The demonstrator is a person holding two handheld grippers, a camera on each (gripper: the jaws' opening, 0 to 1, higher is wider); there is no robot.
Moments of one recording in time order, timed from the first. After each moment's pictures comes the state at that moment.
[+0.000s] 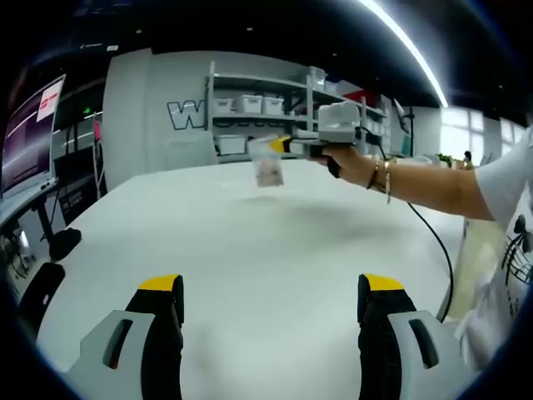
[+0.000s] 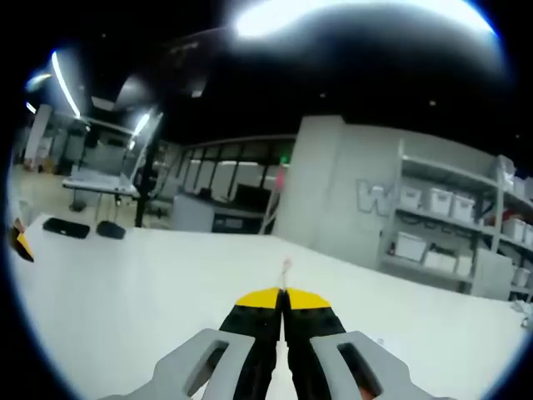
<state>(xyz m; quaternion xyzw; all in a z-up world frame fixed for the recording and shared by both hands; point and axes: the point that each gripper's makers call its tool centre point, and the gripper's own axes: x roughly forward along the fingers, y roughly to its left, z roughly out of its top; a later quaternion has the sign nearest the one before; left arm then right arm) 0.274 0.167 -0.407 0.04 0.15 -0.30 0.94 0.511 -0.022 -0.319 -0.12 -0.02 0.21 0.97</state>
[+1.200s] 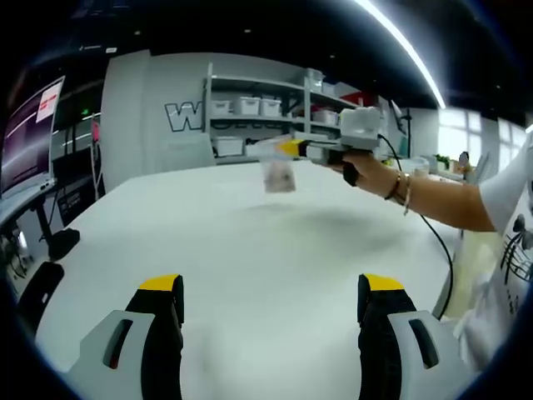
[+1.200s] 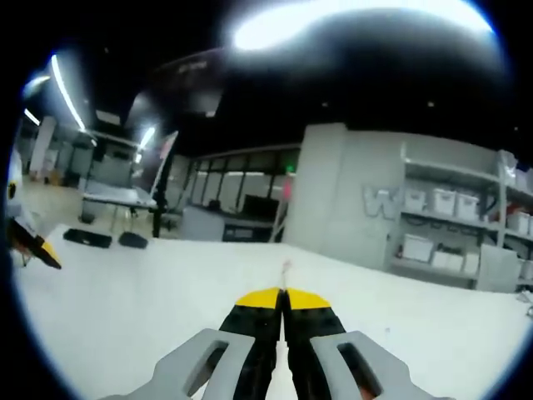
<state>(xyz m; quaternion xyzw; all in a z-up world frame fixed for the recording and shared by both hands) 0.275 0.170 -0.407 0.04 0.15 -0.31 0.94 0.468 -0.017 -0.317 -0.10 -0.04 0.23 0.97</state>
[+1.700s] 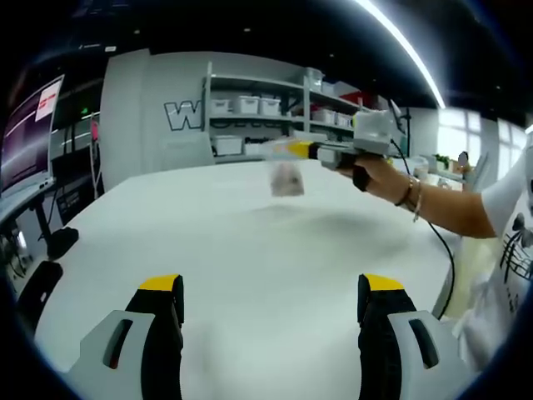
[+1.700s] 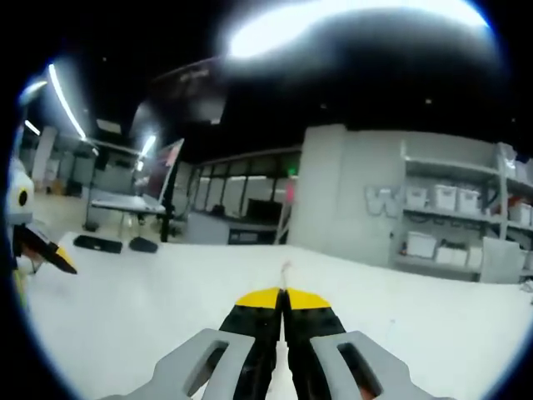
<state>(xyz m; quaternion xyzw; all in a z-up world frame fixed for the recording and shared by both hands) 0.275 0.169 -0.408 0.04 0.15 -0.31 0.94 0.449 -0.021 -0.320 -0.08 -0.04 0.24 0.97</state>
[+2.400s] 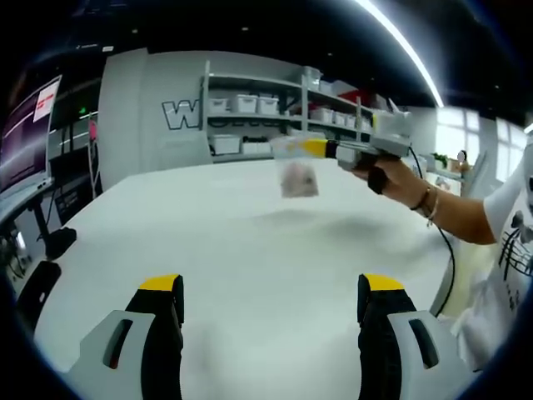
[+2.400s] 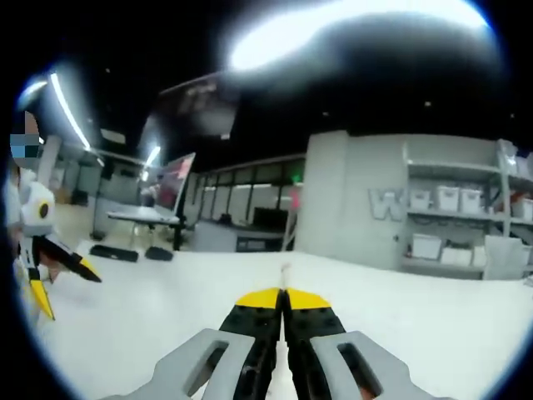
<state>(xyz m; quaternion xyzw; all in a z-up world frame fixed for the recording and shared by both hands) 0.272 0.165 -0.409 0.04 0.15 -0.32 0.94 0.406 -0.024 -0.315 -0.06 -0.06 0.26 0.96</state>
